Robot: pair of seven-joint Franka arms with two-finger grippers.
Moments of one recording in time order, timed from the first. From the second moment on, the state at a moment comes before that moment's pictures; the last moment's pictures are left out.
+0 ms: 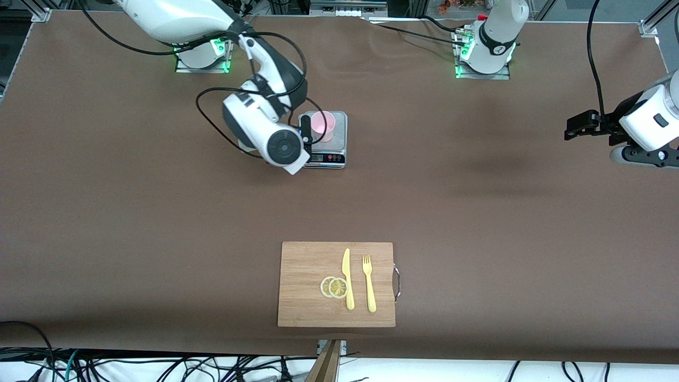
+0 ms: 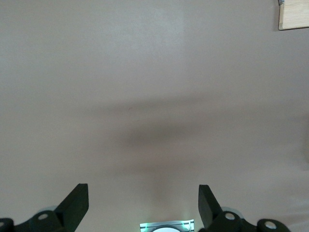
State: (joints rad) left arm 0.07 0.10 -0.07 -1.55 0.00 1.46 0.09; right arm 0.33 0.62 0.43 -1.54 -0.20 1.48 -0.85
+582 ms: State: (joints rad) left arm 0.07 0.10 -0.06 -1.55 0.00 1.46 0.09; right arm 0.41 0.64 0.49 -1.56 -0.32 1.41 -0.65
